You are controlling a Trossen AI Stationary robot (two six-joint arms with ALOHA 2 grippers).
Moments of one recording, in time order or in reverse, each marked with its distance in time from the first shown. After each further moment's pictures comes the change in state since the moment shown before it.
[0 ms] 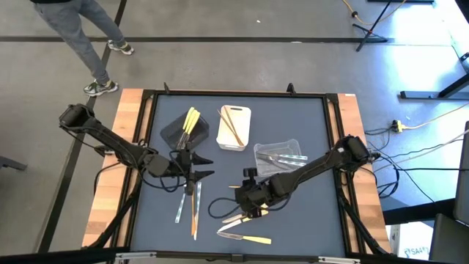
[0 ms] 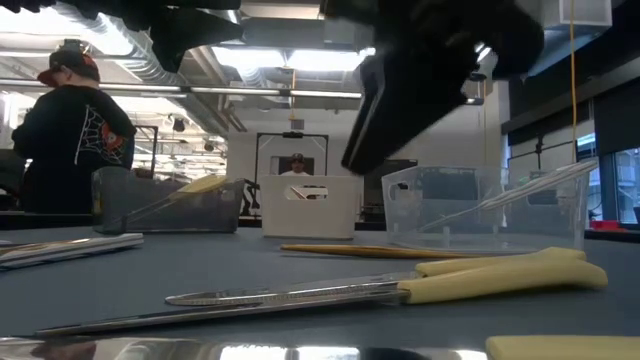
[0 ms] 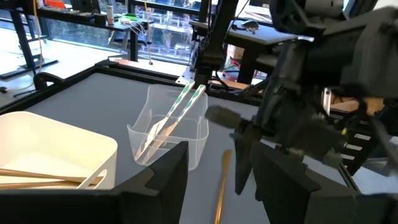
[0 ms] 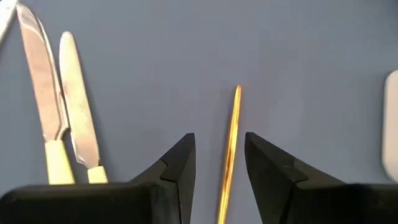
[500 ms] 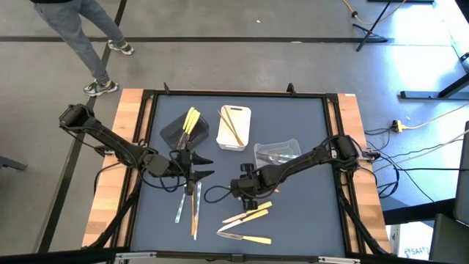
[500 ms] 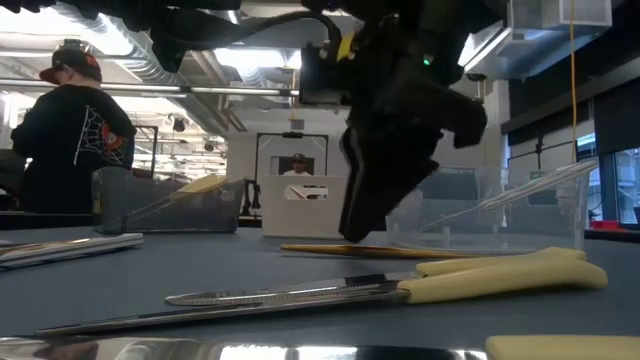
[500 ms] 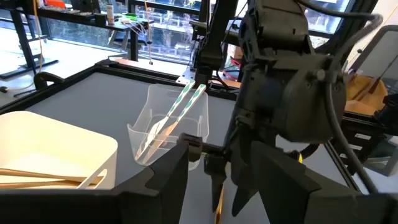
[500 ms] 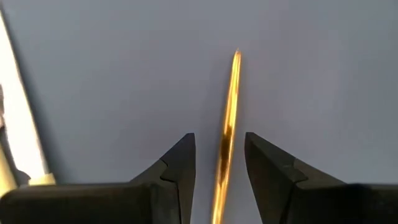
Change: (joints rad) left arm 0.000 0.000 0.000 -0.001 0.000 0.000; right arm -0.104 0.090 0.000 0.002 -0.185 0.002
